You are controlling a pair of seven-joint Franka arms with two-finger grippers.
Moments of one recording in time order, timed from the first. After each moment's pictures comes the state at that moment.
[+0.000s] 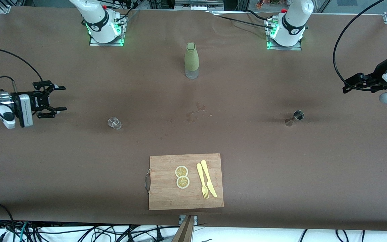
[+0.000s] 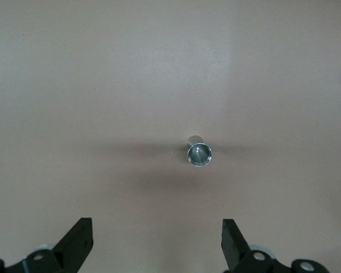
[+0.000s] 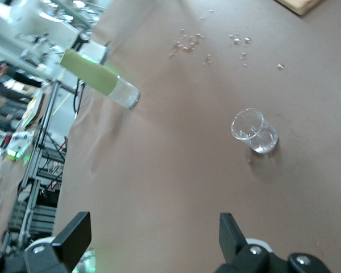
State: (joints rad) left arm -0.02 0.02 0.07 -1.68 0.00 1.62 -0.01; right arm -0.14 0.52 -0.22 -1.69 0.67 1.38 -1.68
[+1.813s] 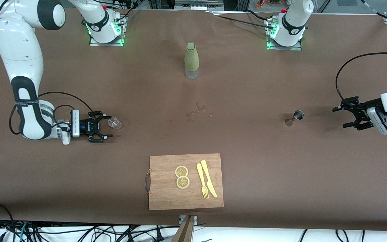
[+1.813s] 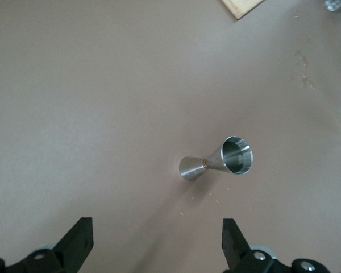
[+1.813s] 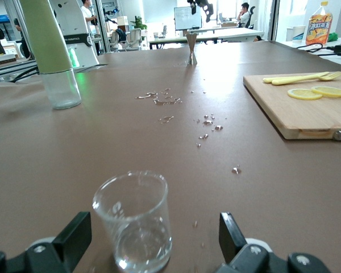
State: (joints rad) left arm 0.12 0.41 0.33 -1.89 -0.73 1.88 1.54; right arm 0.00 0.90 -0.19 -1.66 1.21 1.59 -2.54
